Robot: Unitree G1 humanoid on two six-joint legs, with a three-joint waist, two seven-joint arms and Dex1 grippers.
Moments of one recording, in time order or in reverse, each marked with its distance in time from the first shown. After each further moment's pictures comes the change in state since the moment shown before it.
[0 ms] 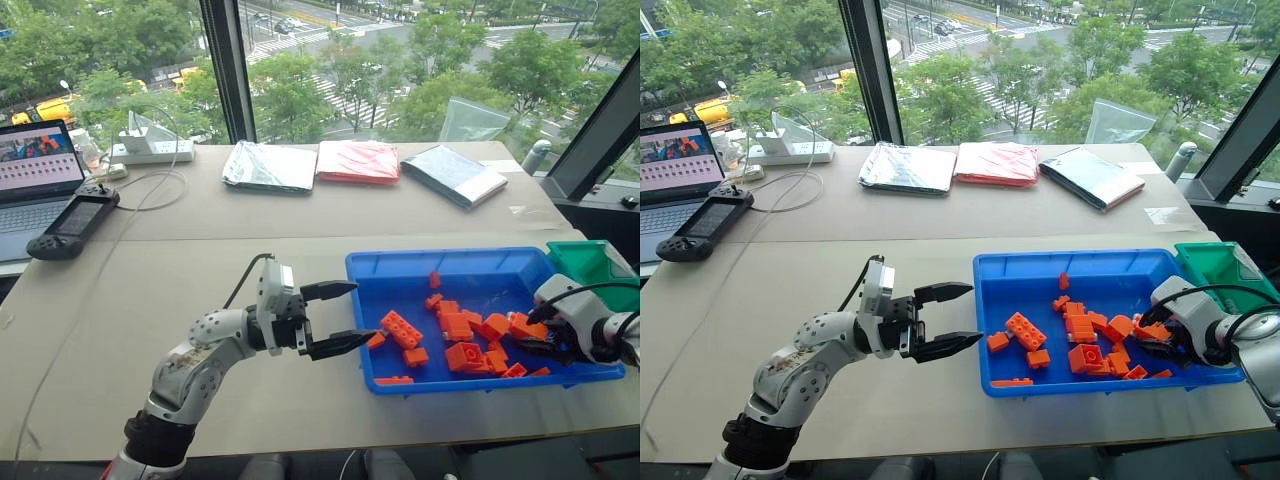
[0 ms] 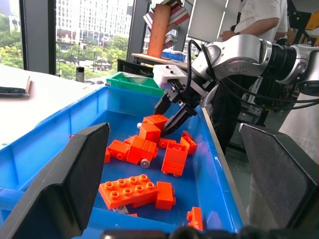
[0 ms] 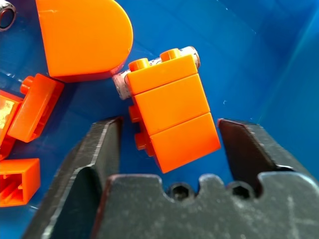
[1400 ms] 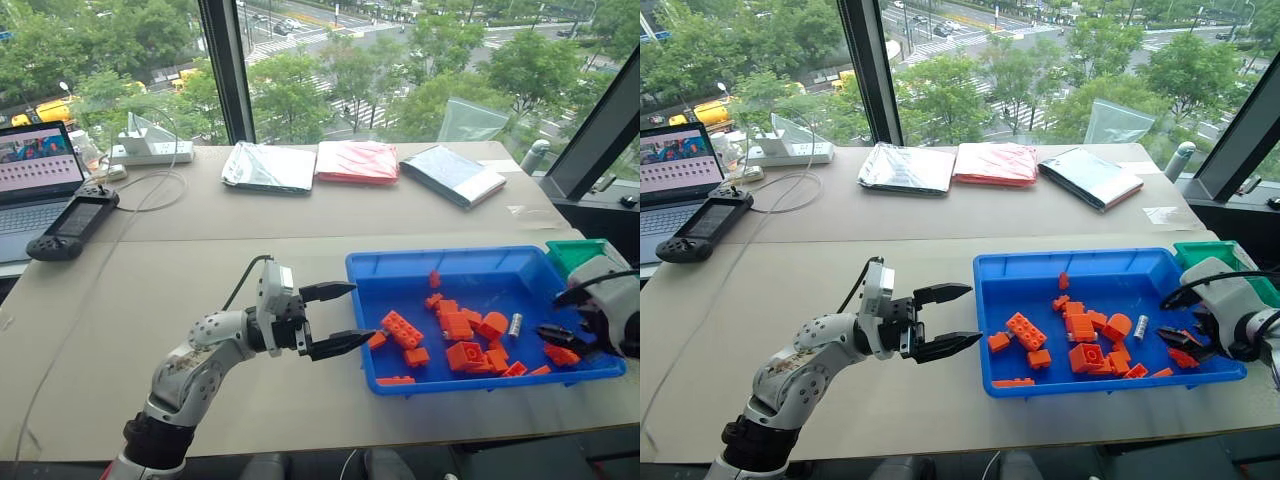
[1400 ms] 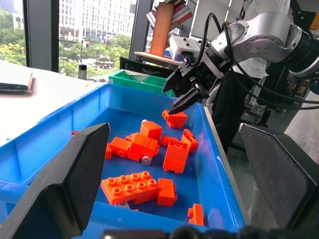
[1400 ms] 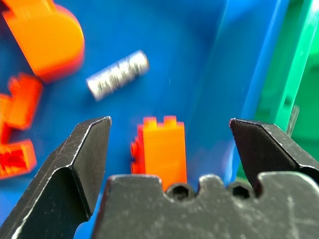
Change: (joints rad) left arm 0.007 0.000 -0.001 -0.003 -0.001 0.002 0.010; right arm 0.057 0.030 -0.217 -0.226 0.013 0.201 -0.076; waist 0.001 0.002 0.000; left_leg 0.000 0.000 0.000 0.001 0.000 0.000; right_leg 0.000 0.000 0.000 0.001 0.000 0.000
